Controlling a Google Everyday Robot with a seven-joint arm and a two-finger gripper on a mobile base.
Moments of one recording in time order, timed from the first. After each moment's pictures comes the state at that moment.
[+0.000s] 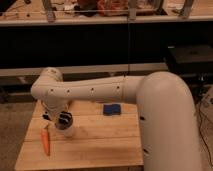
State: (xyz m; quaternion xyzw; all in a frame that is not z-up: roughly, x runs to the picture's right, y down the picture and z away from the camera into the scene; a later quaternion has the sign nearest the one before) arm -0.235 0.123 0.717 -0.03 -0.31 -0.91 0.28
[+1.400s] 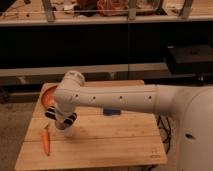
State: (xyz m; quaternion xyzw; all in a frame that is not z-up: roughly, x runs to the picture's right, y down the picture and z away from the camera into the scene) arm -0.207 0.121 0.684 0.09 -0.32 -0.90 0.30
